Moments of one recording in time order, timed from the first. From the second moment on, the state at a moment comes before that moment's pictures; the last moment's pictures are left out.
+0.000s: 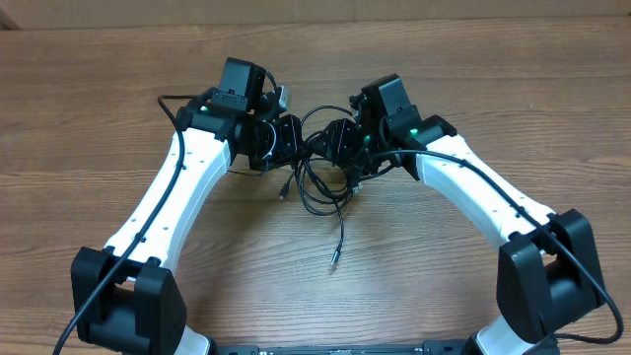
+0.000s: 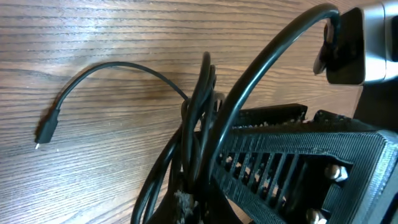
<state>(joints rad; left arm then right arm) -0.29 1.70 1.41 -0.87 0.55 -0.52 0.46 1.79 1.31 -0.50 -0.55 0.80</state>
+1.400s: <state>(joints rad) -0.20 1.71 1.29 -1.00 0.32 -0.39 0.49 1.97 1.27 -0.41 -0.45 0.83</state>
